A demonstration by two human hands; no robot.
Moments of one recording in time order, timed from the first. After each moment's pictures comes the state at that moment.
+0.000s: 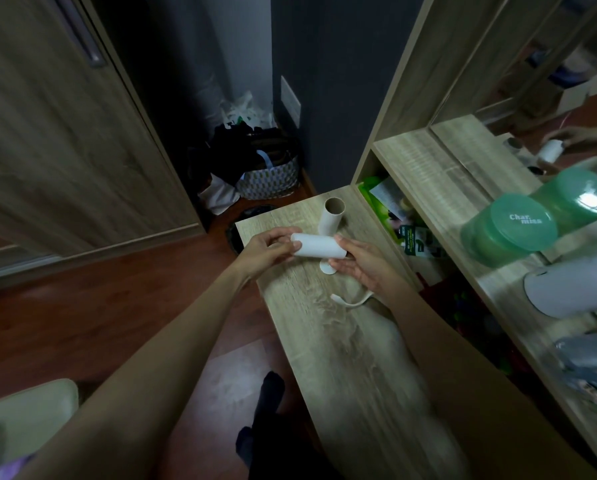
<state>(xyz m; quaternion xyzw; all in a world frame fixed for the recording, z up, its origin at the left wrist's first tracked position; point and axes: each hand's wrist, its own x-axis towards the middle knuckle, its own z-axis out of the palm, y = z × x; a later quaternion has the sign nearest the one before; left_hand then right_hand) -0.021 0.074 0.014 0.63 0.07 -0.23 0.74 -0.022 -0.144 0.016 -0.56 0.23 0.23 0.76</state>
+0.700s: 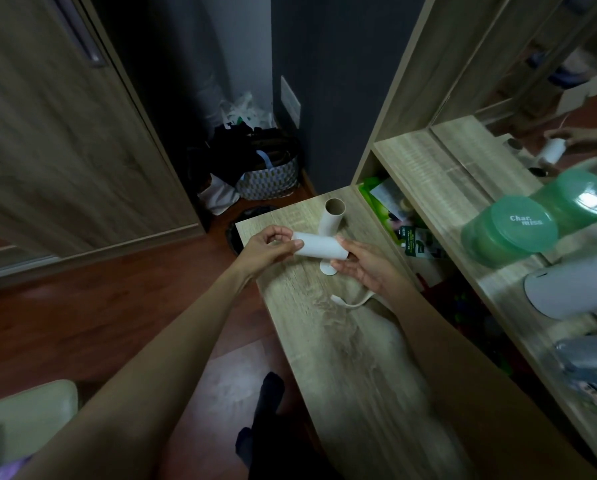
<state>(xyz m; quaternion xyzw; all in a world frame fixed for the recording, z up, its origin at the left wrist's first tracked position) -0.016 0.073 0.005 0.66 0.09 -0.19 0.73 -0.023 -0.147 0.020 -0.54 0.23 0.25 0.77</state>
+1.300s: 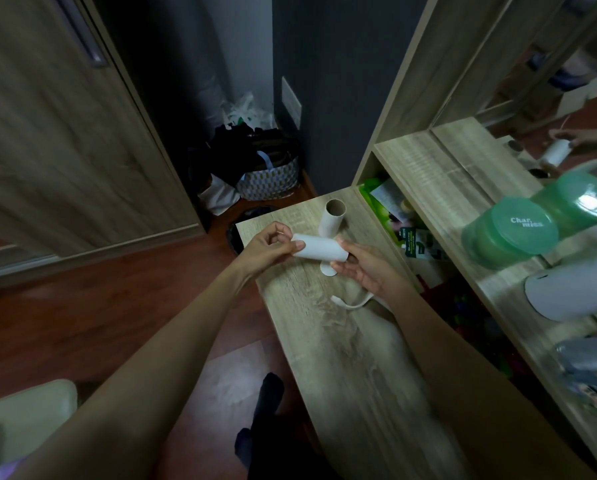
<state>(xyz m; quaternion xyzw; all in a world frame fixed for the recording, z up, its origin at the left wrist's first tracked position) -0.015 0.075 0.013 0.65 0.05 -0.21 0.72 -0.024 -0.145 0.023 -0.54 0.24 0.24 0.77</state>
